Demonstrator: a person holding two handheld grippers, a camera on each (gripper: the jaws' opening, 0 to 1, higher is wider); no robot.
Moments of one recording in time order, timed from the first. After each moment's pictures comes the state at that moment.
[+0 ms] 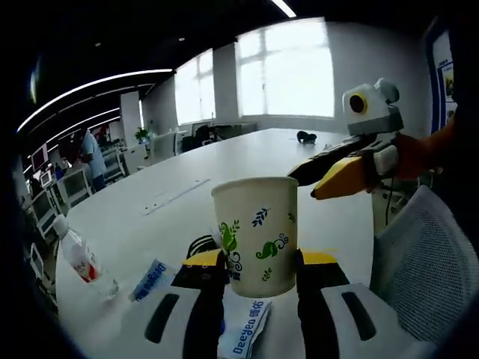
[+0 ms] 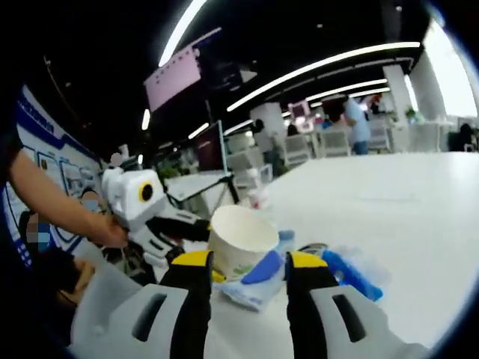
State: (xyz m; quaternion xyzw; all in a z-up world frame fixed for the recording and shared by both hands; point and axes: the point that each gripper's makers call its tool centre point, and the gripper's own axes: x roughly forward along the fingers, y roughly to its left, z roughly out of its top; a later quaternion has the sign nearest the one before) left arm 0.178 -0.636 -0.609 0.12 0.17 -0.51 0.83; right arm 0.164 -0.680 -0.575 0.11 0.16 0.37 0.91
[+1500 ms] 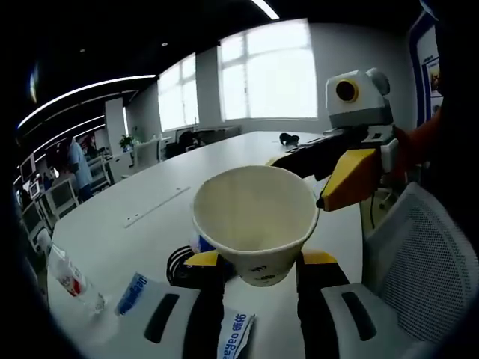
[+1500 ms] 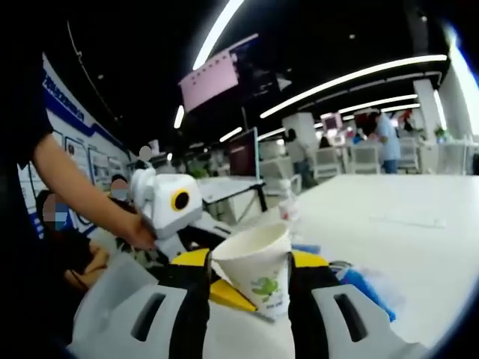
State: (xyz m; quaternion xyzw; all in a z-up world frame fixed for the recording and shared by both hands) left arm 0.161 -0.663 -0.613 0.13 0.15 -0.55 0.81; right arm 0.144 -0.660 -0.557 0.07 0.11 0.45 0.88
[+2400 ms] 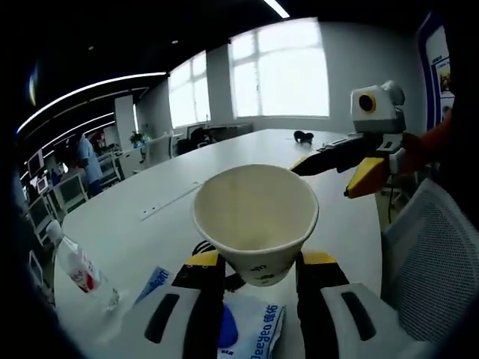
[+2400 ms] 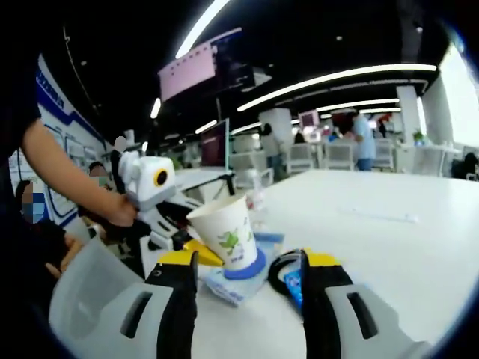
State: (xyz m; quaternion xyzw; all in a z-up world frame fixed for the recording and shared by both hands) left arm 0.201 -0.636 -0.619 0.13 0.16 -0.52 0.83; right arm 0.165 -0.704 -0.585 0.04 0.13 0.37 0.92
